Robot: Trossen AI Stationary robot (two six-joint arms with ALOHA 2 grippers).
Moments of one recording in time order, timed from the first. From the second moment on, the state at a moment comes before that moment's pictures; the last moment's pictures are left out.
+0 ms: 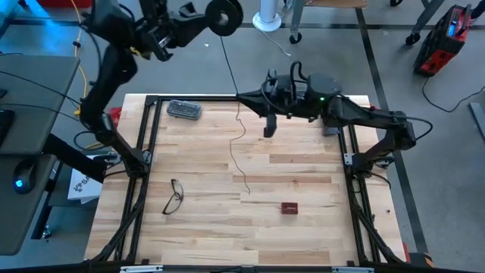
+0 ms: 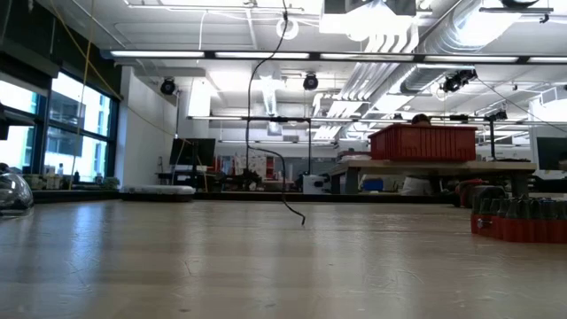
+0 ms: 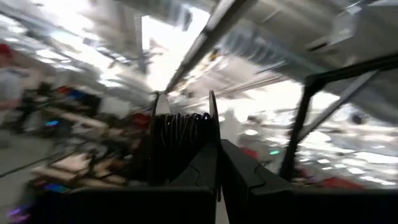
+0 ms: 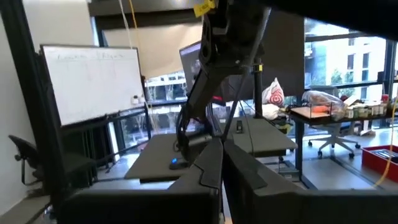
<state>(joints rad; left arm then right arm) 0.49 1.63 2.36 -0.17 0.50 -0.63 -0.07 1.54 1.69 0.03 -0.04 0.09</state>
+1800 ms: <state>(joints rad) 0.39 1.55 2.36 -0.56 0.44 -0.76 -0.06 1.75 1.69 0.15 0.01 0.05</state>
